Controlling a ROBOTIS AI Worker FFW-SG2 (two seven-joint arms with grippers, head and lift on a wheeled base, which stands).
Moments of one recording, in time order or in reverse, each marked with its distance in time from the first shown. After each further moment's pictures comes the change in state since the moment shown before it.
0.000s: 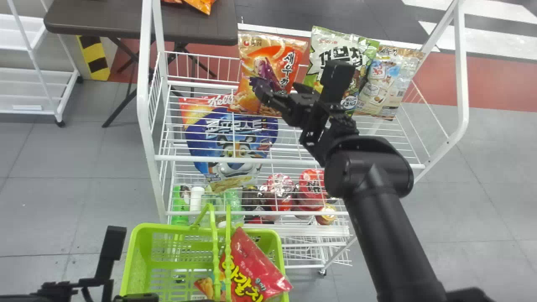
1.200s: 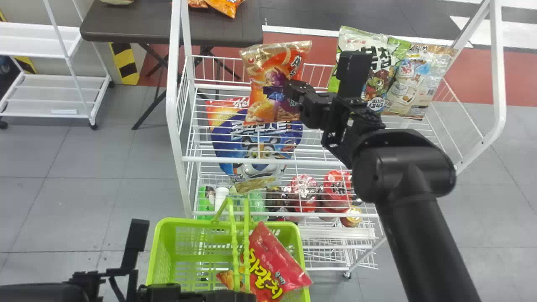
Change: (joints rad) left arm -0.023 0.003 0.025 0.018 0.013 -0.010 0.007; right arm 0.156 -0.042 0.032 -0.371 0.020 0.270 0.000
